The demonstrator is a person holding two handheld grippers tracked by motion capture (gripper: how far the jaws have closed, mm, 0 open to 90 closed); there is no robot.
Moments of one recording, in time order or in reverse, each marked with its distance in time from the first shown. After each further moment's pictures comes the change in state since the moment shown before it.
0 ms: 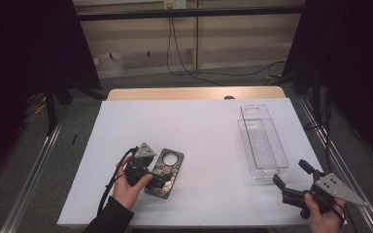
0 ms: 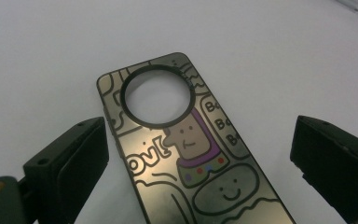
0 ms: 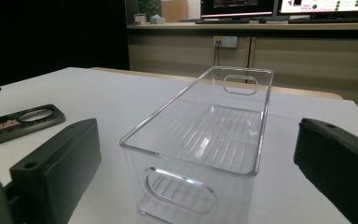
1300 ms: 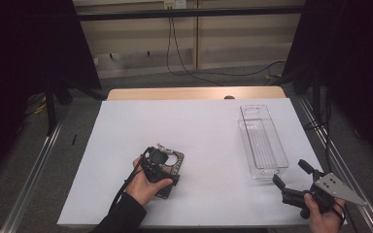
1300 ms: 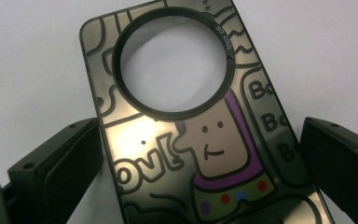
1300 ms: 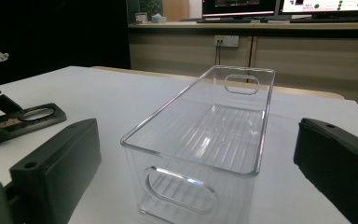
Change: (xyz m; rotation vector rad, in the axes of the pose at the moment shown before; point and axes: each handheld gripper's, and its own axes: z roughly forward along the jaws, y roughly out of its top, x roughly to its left) left arm -0.006 0.008 0.050 0.237 0.152 -0.088; right arm 0.000 0.000 0.001 0.002 0.006 -0.001
